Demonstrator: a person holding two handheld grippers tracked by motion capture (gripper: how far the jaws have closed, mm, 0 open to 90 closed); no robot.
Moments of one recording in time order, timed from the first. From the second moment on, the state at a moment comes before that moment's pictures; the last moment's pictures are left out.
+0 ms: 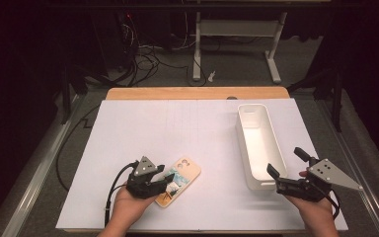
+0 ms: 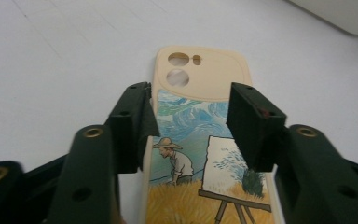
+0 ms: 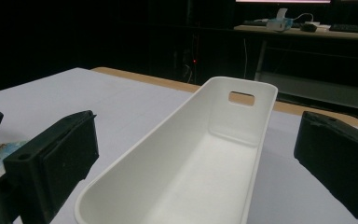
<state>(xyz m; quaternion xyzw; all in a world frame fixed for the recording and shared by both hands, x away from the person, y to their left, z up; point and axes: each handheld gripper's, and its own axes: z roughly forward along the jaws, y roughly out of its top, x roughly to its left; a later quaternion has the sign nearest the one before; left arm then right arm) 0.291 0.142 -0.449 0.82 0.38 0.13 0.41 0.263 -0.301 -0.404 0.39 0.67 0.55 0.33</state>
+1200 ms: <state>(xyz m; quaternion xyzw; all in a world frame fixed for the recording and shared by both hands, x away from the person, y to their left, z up) 0.304 0.144 -0.452 0.84 0.41 0.10 0.33 0.263 -0.300 -0.404 0.38 0.67 0.54 0.33</state>
